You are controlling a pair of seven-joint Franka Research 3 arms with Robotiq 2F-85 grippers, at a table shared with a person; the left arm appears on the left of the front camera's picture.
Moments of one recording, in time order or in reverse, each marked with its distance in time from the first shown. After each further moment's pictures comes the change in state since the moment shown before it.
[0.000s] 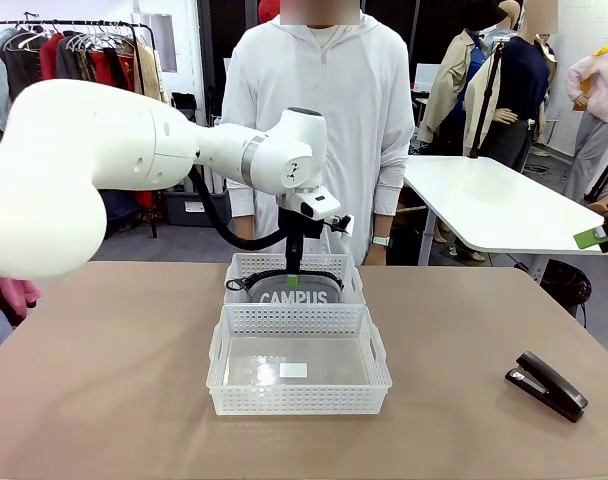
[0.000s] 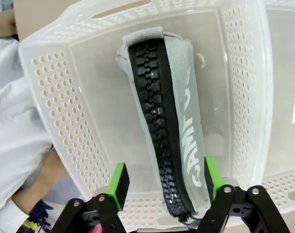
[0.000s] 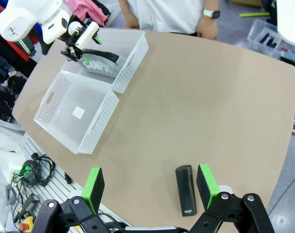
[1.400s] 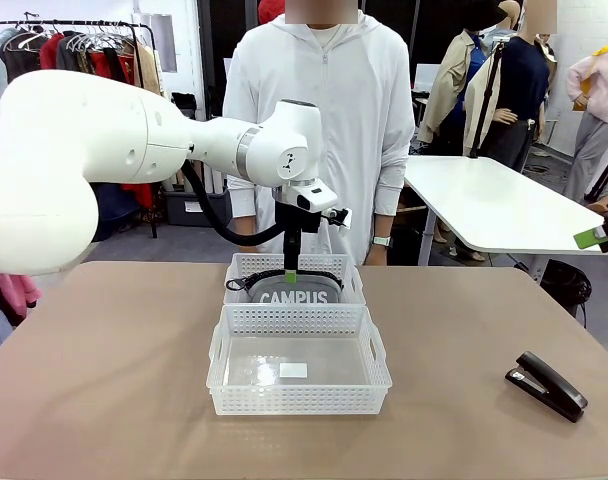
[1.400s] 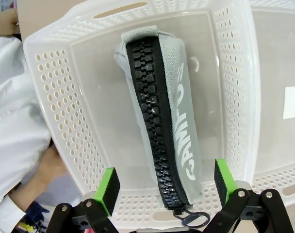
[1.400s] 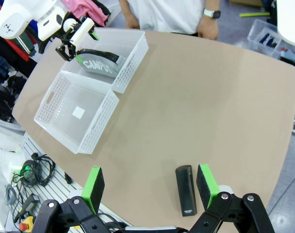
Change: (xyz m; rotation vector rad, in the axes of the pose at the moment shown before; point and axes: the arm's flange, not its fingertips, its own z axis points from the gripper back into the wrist) left arm -0.007 -0.001 0.010 -0.020 -0.022 0.009; right arm 0.000 0.000 0.000 0.000 0.000 0.000
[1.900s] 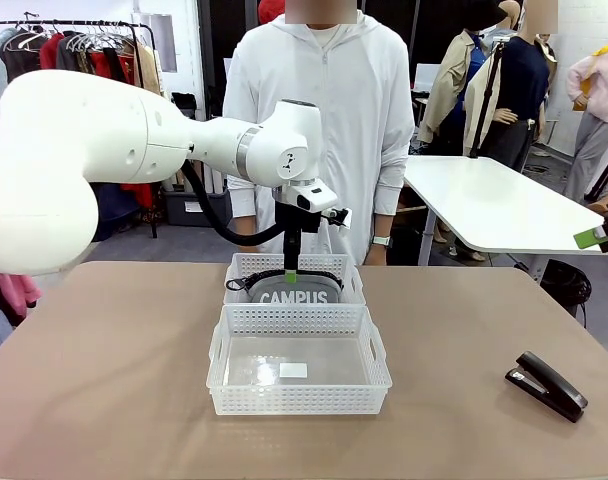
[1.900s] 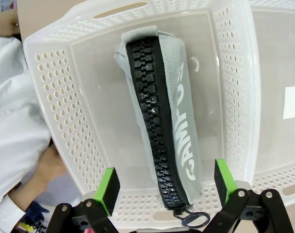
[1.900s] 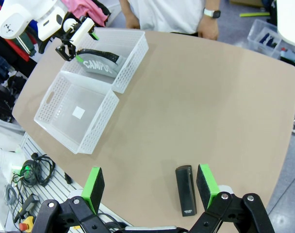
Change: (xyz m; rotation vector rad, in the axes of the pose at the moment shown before) left arm 0.000 0.000 0.000 0.000 0.000 0.000; right arm 0.000 0.000 0.000 0.000 0.000 0.000
